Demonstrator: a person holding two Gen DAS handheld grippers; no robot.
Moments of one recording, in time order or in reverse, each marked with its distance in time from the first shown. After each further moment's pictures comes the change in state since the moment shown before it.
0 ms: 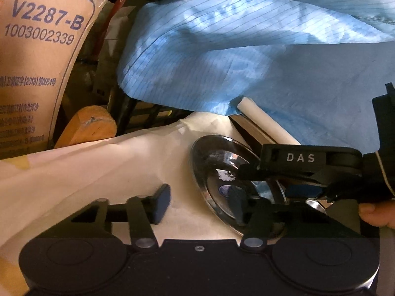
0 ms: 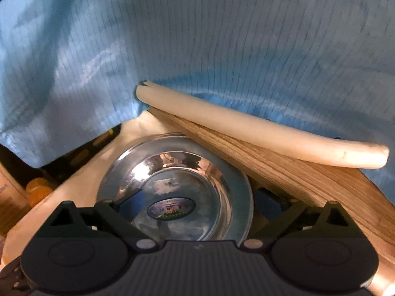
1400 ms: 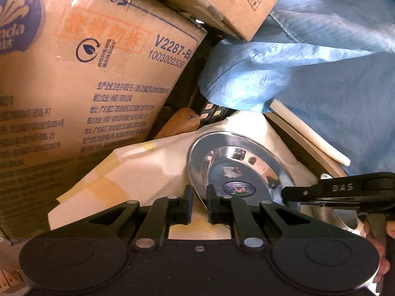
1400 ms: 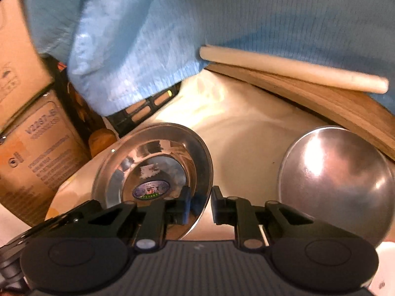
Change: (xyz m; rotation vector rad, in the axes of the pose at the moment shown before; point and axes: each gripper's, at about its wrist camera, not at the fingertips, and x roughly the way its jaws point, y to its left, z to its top) left arm -0.092 0.050 -0.010 0.043 0.018 0.086; right arm -0.047 0.022 -0.062 0.018 0.004 0.171
